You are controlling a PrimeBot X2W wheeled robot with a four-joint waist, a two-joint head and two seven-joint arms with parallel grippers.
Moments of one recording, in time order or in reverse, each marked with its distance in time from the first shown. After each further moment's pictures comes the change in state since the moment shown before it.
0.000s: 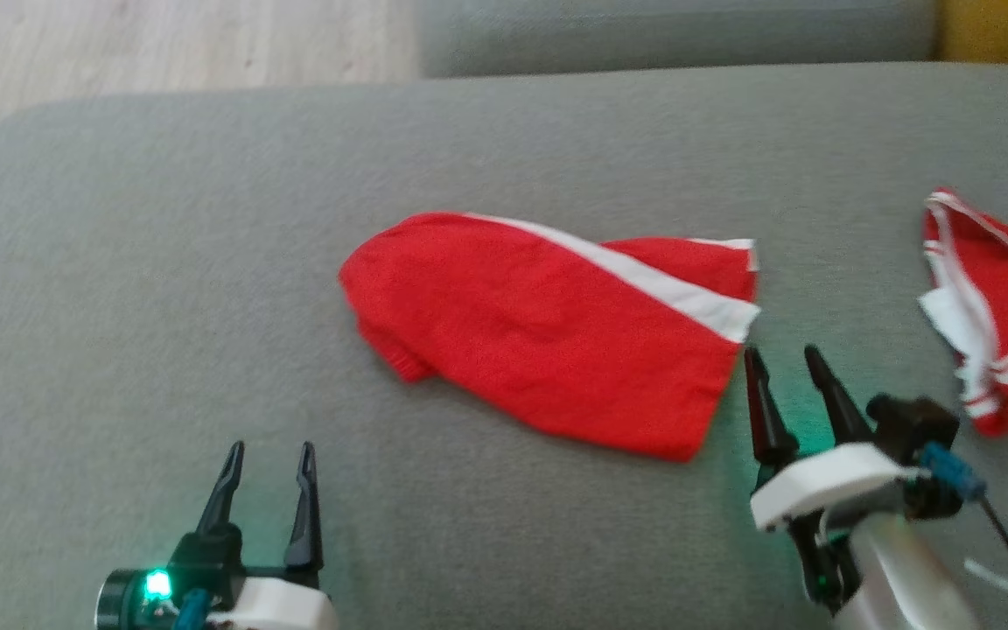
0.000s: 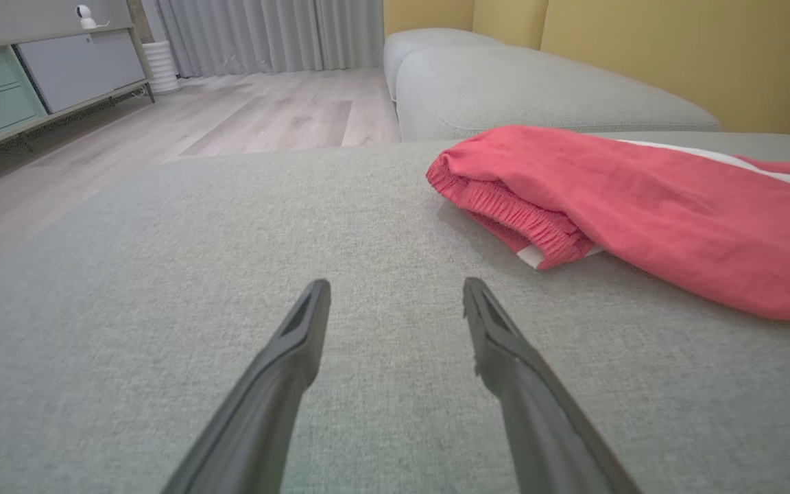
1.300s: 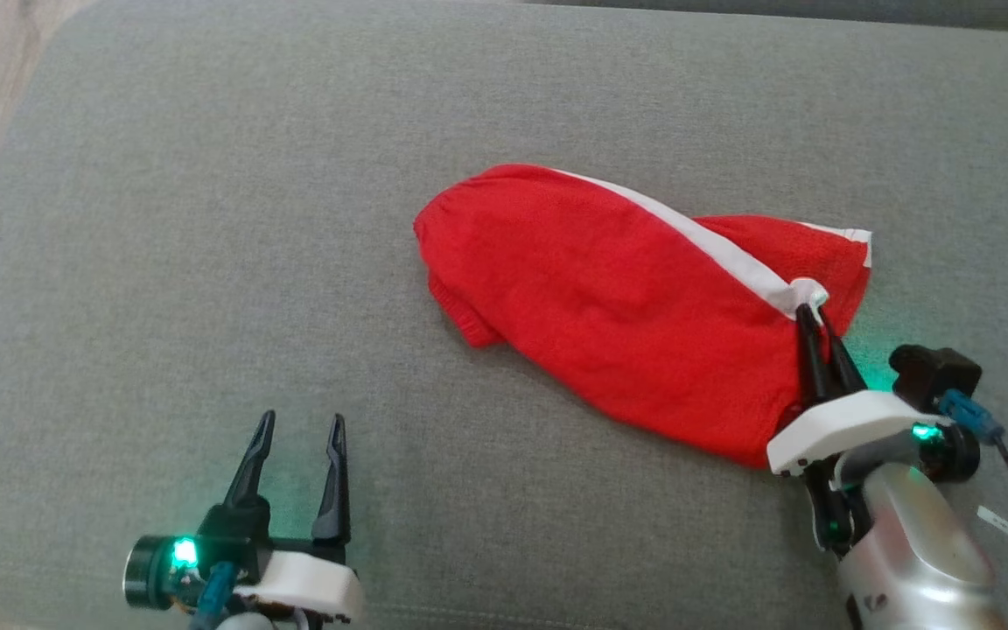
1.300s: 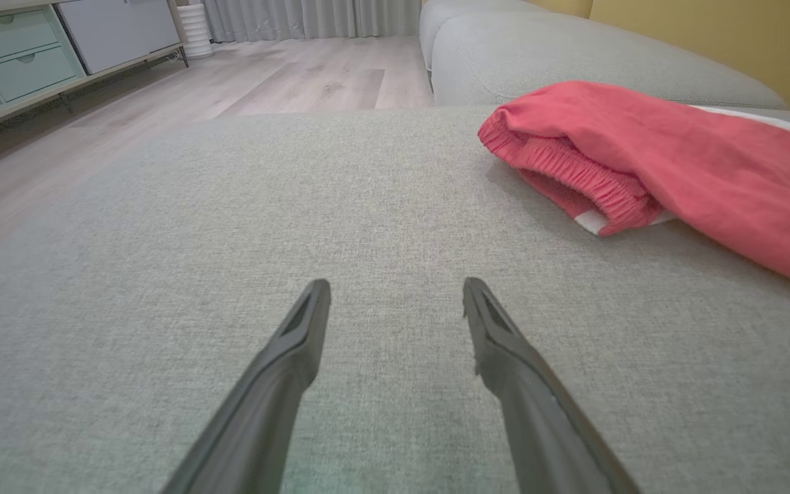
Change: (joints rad) left arm -0.061 -0.001 -0.078 0.004 -0.028 0.014 0.000; right arm -0.165 0.000 -0.072 0.182 0.017 0.000 0.000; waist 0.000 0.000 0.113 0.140
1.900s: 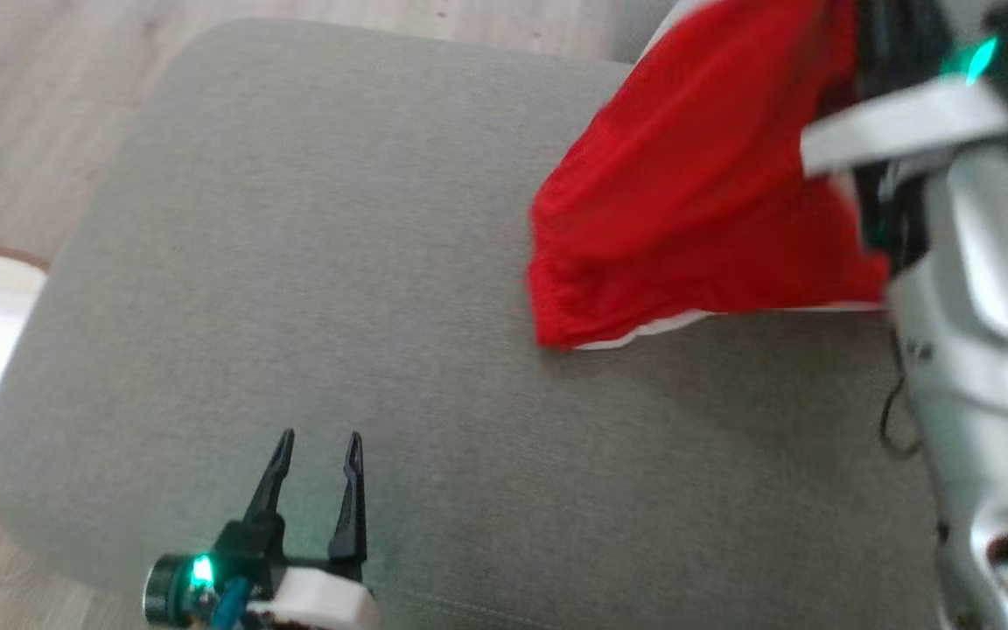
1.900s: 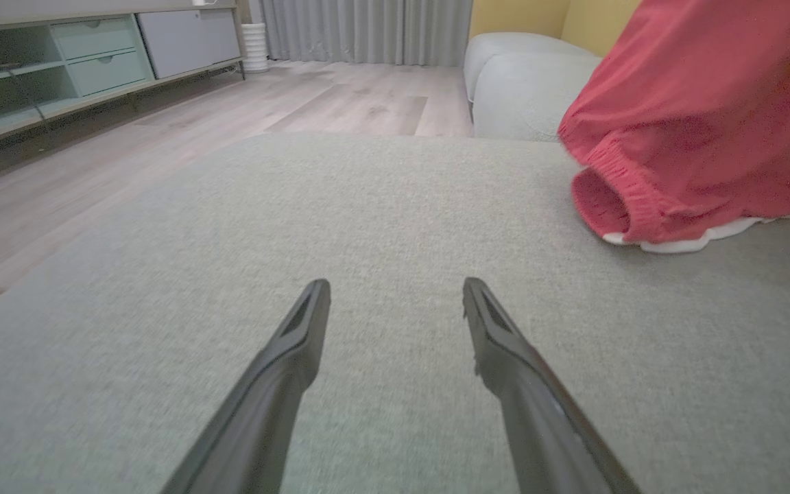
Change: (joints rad) left arm 0.015 0.000 -0.049 0.011 -0.052 0.010 0.000; right arm -0.428 -0.054 0.070 -0.249 -0.161 0.000 0.000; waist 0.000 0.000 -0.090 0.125
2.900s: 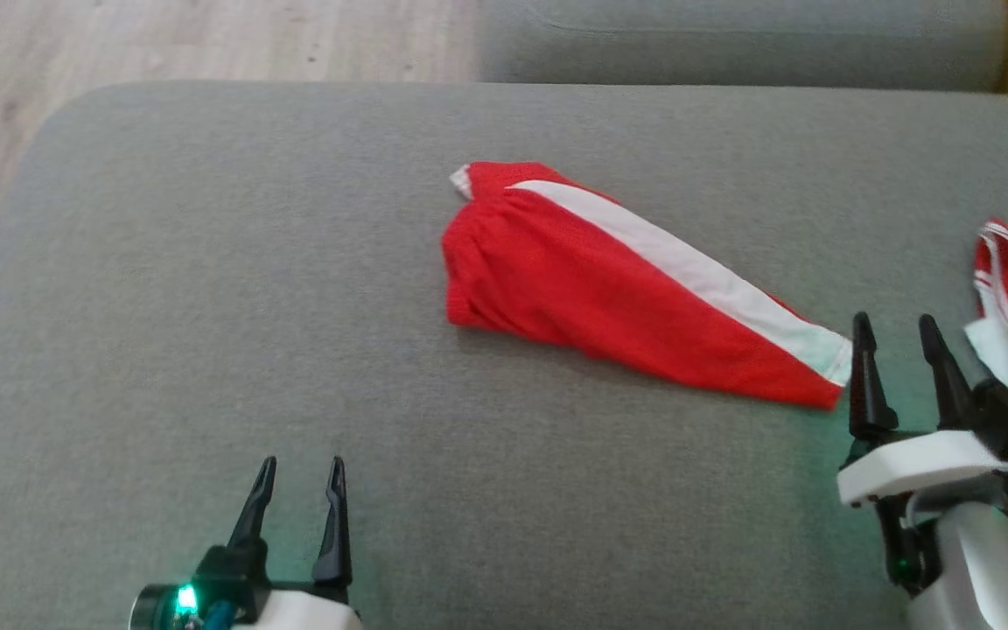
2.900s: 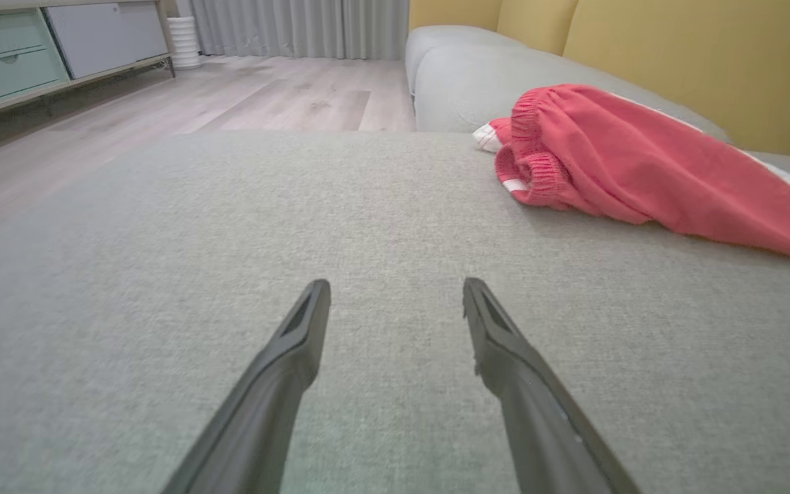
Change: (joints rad) left arm 0.061 0.002 0.032 -0.013 -0.003 0.002 0.000; right arm 0.606 -0.012 -0.164 -0.026 0.057 0.000 0.000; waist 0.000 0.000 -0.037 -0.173
